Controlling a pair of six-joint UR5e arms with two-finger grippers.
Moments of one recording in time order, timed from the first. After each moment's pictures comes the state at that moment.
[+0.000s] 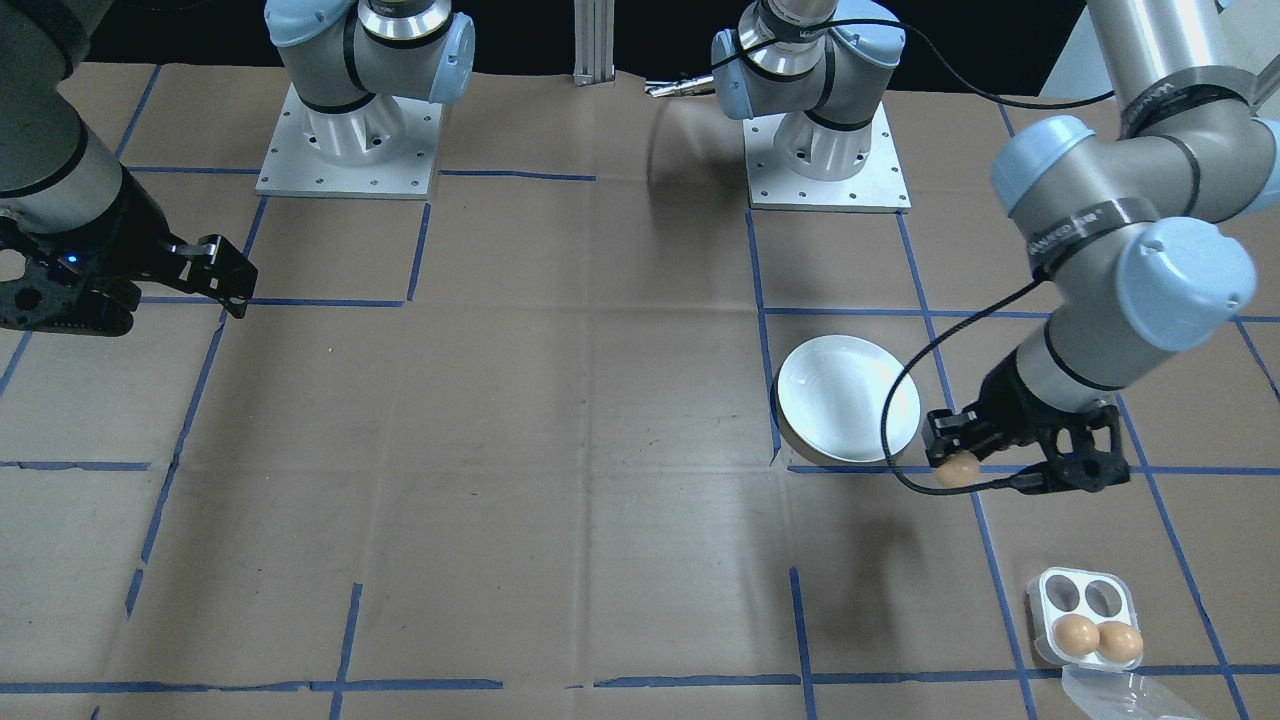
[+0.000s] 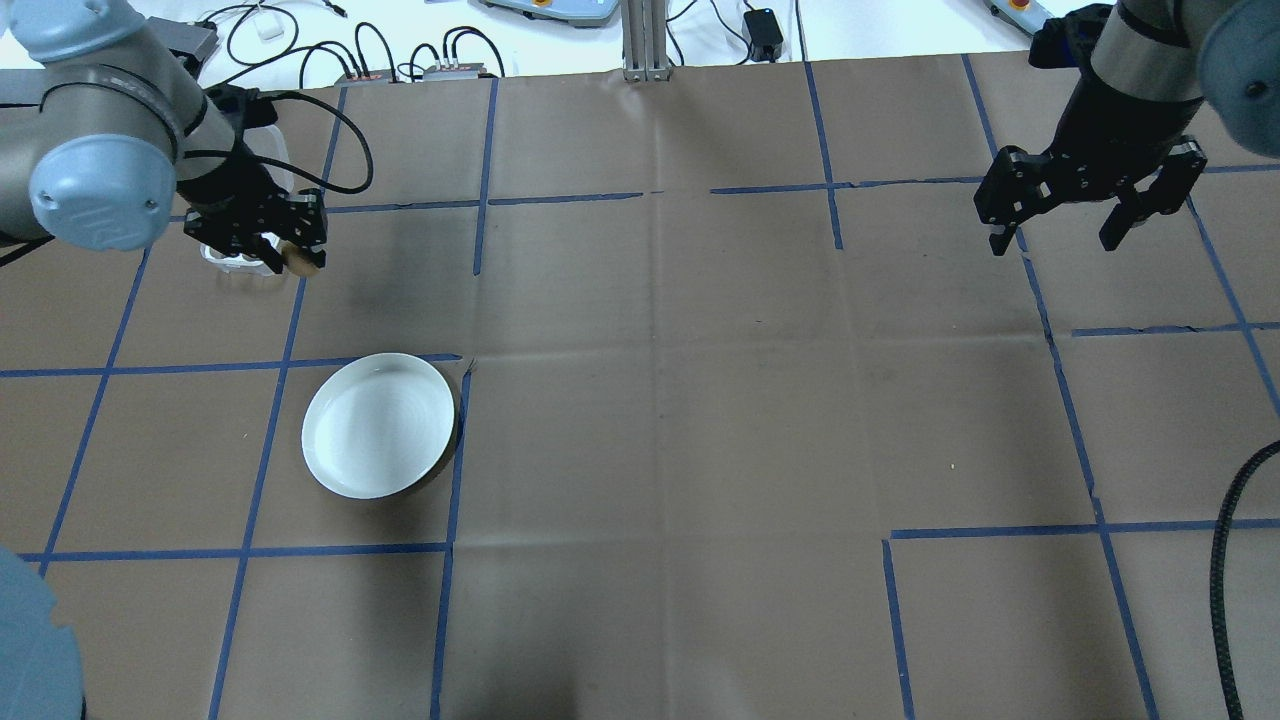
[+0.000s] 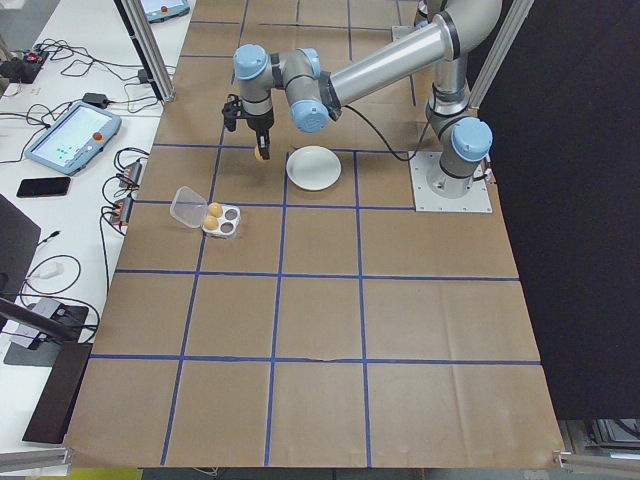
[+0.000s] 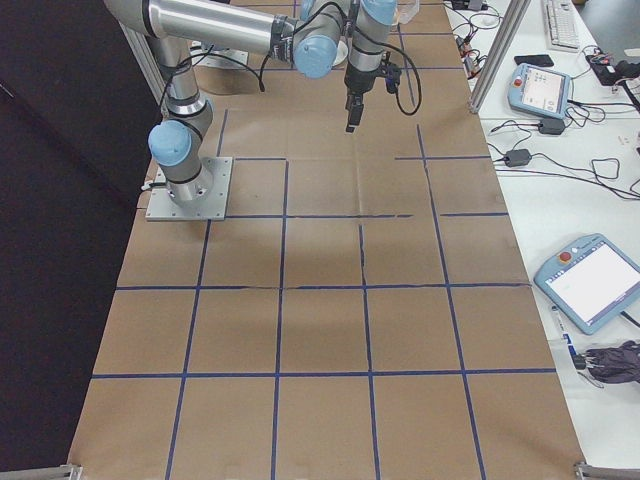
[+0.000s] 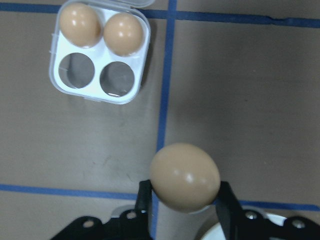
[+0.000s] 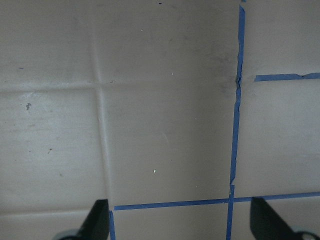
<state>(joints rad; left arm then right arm) -1.36 -1.86 -1.69 -1.20 1.56 0.09 1.39 -1.48 1.60 -1.57 -1.64 -0.14</state>
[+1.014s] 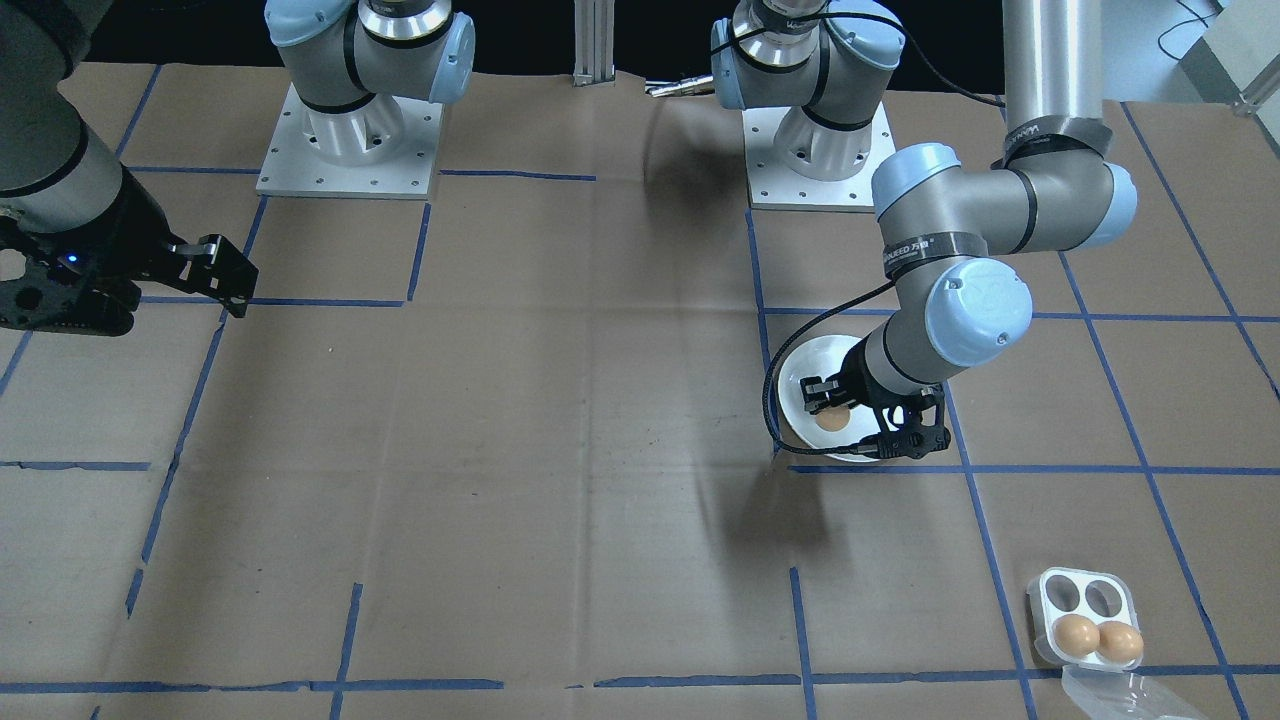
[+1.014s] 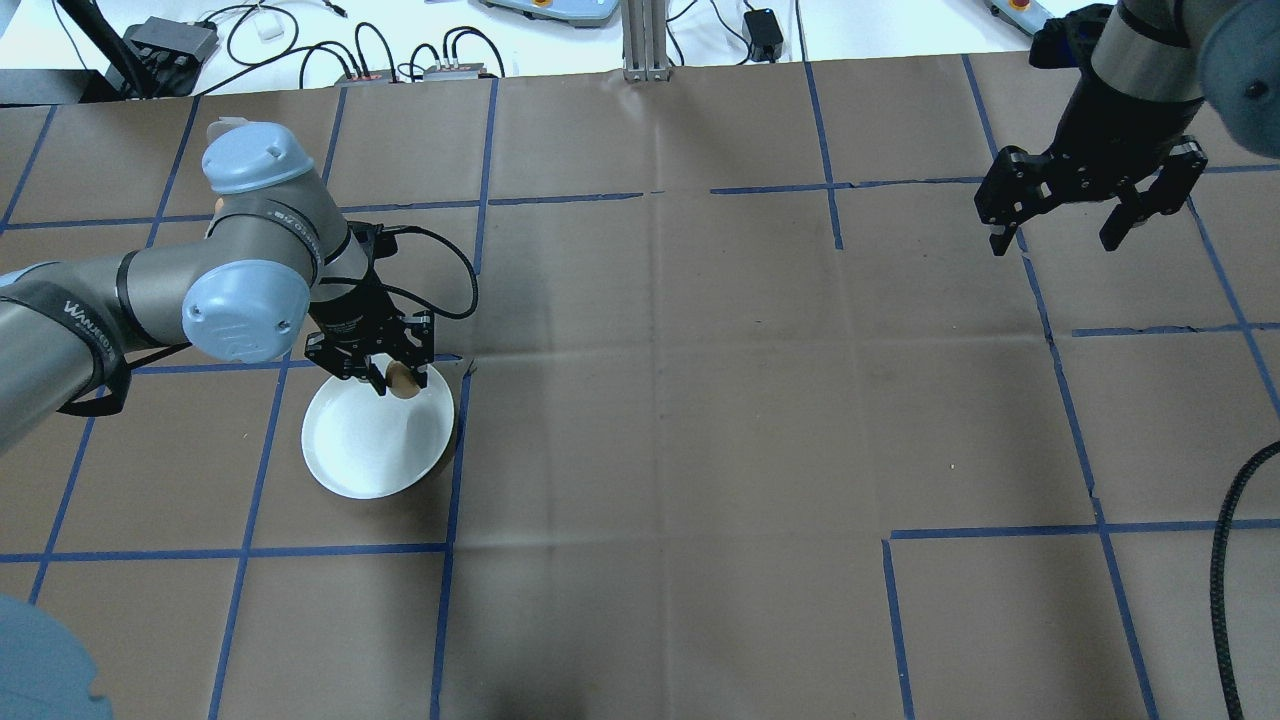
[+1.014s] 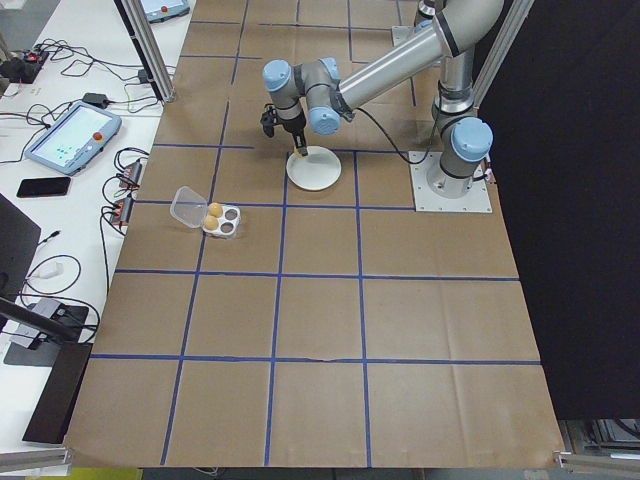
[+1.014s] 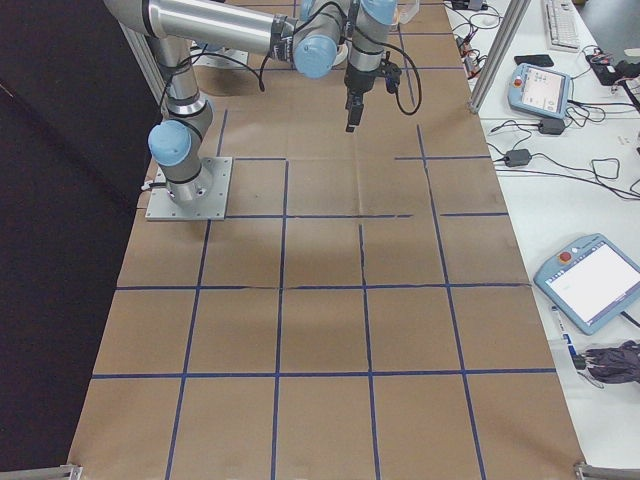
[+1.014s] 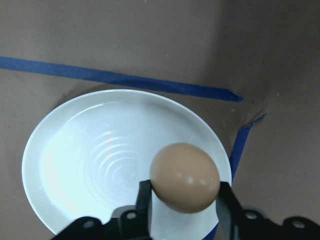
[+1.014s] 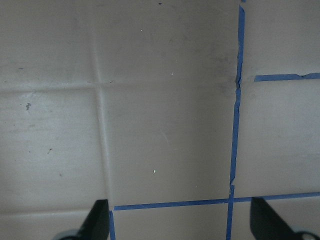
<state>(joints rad) -1.45 -1.87 -1.90 -1.17 1.54 -0.03 1.39 -1.48 1.60 -1.57 -1.64 -0.14</state>
